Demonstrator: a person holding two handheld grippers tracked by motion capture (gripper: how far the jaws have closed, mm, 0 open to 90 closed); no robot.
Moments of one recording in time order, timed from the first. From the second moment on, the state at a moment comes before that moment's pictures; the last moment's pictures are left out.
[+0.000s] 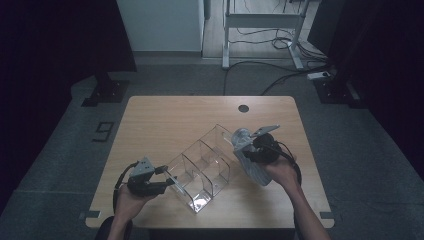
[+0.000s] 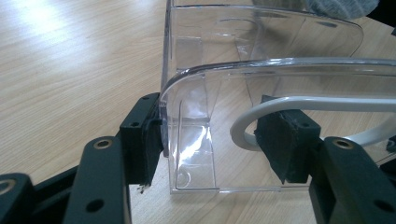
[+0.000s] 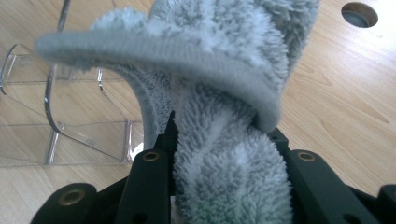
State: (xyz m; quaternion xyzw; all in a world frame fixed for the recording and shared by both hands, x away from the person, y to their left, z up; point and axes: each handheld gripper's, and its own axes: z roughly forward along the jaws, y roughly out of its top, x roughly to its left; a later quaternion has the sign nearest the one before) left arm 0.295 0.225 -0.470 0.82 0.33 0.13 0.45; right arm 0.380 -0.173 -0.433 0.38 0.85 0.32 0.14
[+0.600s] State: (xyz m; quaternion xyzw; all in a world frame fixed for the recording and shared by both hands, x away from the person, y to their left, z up) left arm 0.296 0.221 -0.471 0.82 0.33 0.13 0.45; right arm 0.389 -0.172 -0.458 0.40 0.85 0.31 0.13
